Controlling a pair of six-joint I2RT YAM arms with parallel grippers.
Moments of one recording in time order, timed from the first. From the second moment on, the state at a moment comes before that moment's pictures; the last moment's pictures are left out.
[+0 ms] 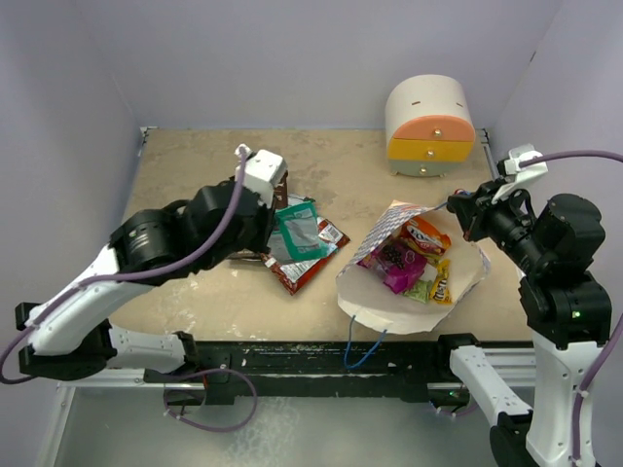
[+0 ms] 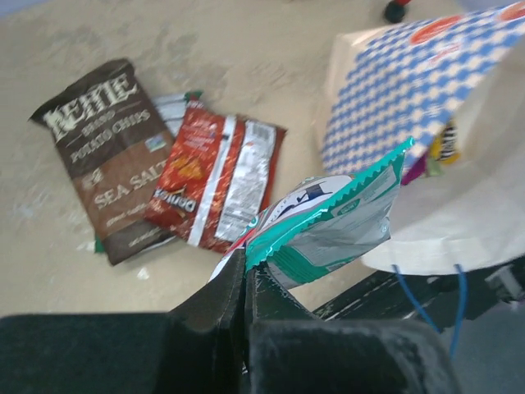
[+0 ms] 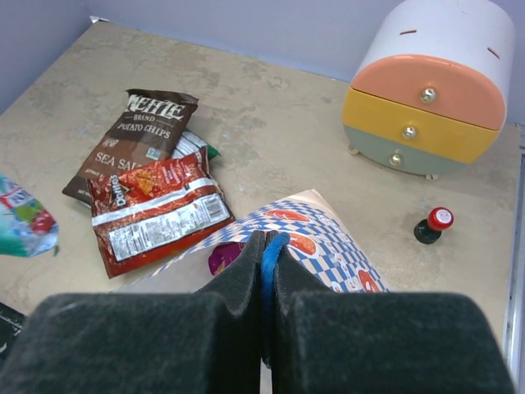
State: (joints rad) left arm -1.17 1.20 1.77 -1.10 -0.53 -0.42; right arm 0.06 0.79 1.48 -0.90 -0.32 -0.02
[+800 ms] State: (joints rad) left arm -0.35 1.76 1.72 -0.75 0.35 -0.68; right arm 0.06 0.83 1.49 -0.89 -0.27 0.01
